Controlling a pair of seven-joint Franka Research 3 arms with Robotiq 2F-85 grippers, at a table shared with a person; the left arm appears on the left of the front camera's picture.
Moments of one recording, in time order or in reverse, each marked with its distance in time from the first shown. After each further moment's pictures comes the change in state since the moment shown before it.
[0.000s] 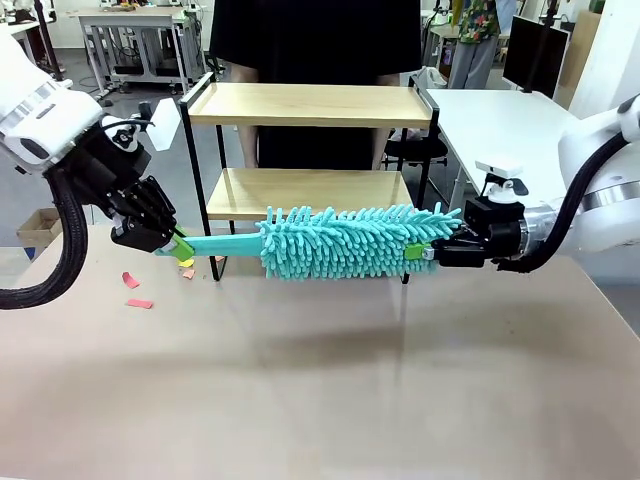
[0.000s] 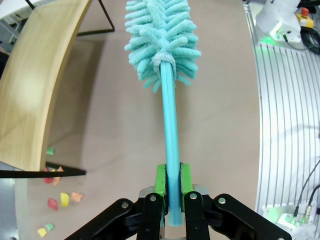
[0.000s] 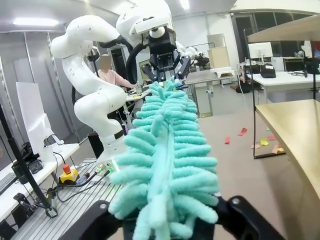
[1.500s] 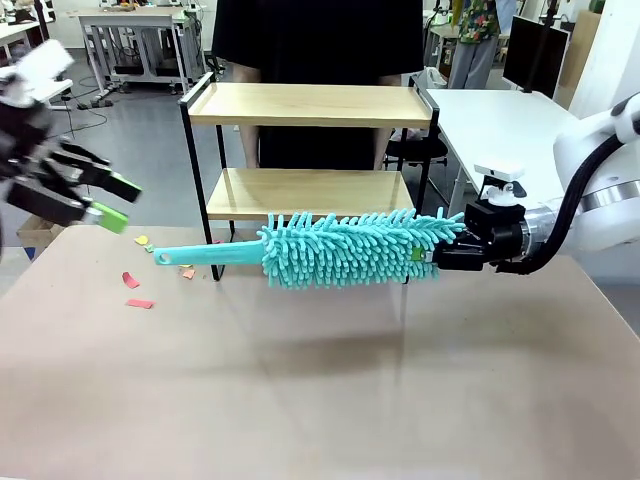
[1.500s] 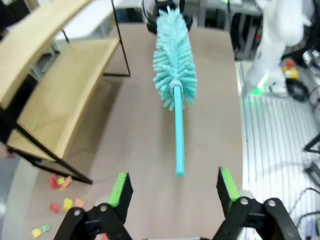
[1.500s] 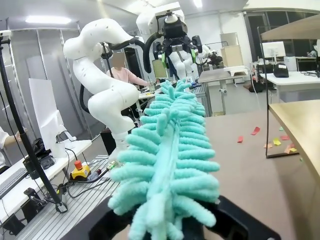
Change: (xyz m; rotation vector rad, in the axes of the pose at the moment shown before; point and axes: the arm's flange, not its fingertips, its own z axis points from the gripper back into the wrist) left arm -0.072 -0.008 0.084 0.015 -0.352 0.076; right arm -0.003 0.000 0.001 0.068 0.008 -0.008
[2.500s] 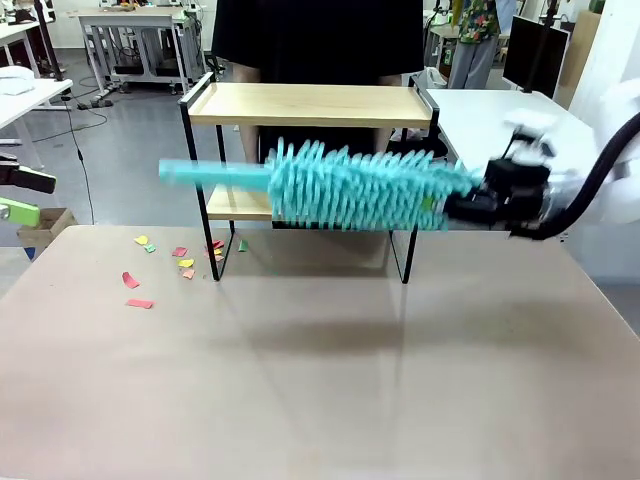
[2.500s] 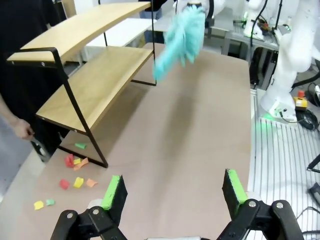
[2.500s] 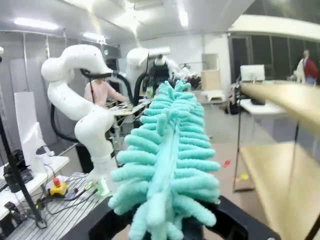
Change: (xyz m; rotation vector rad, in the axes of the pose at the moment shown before) left arm -0.062 -0.006 0.060 0.113 -0.144 0.099; right arm 0.081 0.015 0.019 -0.118 -0.084 0.122
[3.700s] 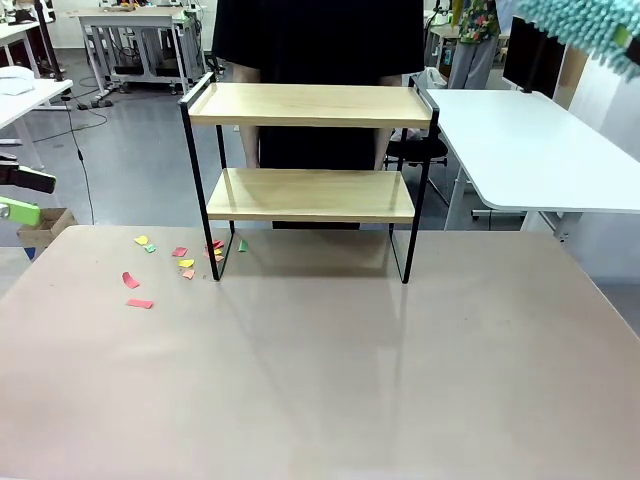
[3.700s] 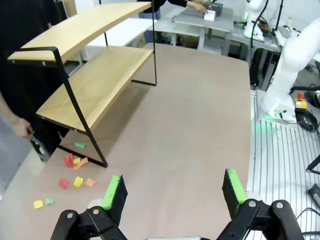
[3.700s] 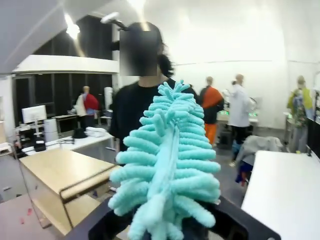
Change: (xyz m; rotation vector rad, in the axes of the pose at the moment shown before) left arm 0.000 0.000 0.001 0.001 0.000 0.008; right arm 0.148 0.066 0.198 -1.194 -0.164 0.191
